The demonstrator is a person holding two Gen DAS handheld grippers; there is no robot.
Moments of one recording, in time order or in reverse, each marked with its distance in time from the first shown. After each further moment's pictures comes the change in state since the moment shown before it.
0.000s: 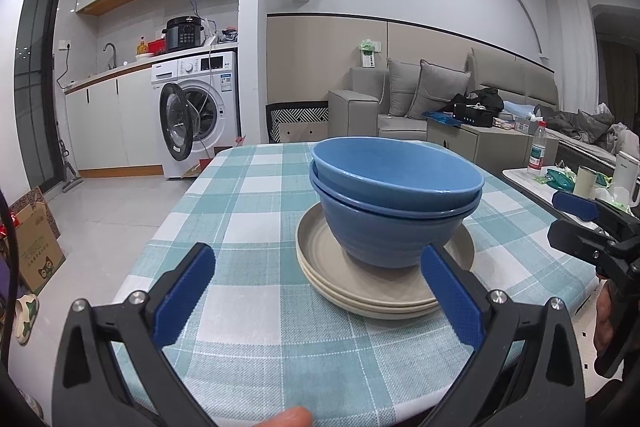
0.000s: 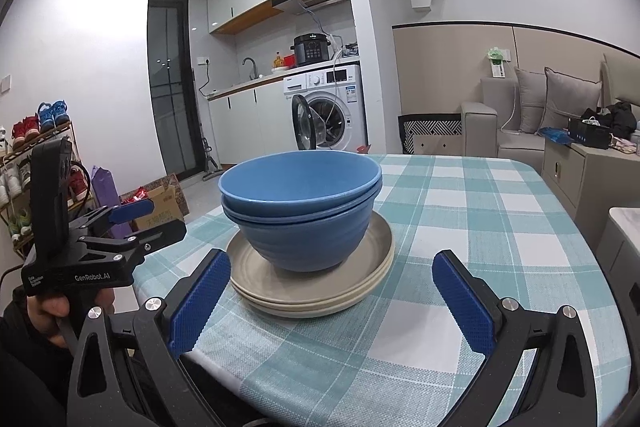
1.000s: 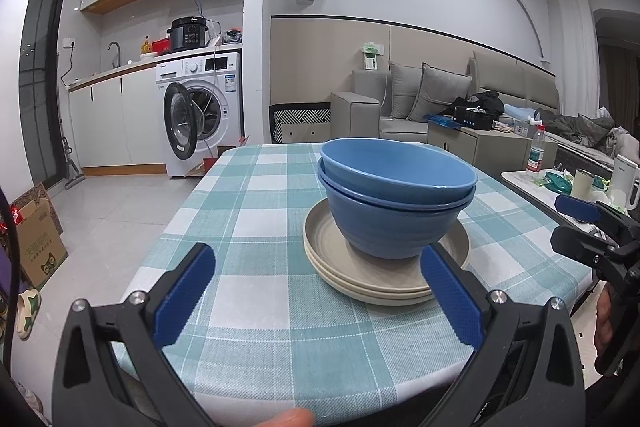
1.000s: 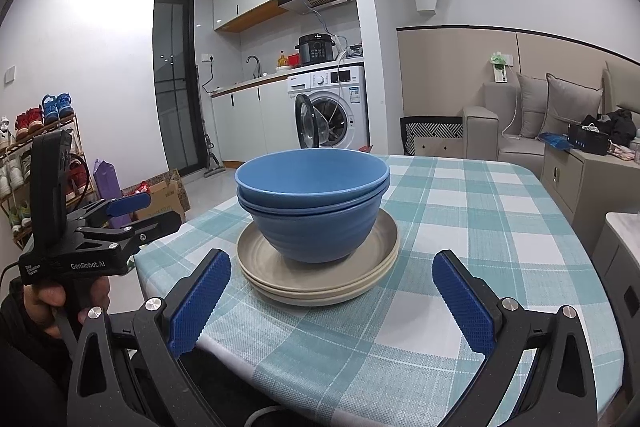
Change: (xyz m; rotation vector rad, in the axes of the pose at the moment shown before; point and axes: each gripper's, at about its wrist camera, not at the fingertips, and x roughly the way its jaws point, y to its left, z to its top) left arm -0.019 0.005 -0.005 -0.014 -0.005 0.004; right arm -0.013 0.007 -0.007 -0.016 0.001 -0.006
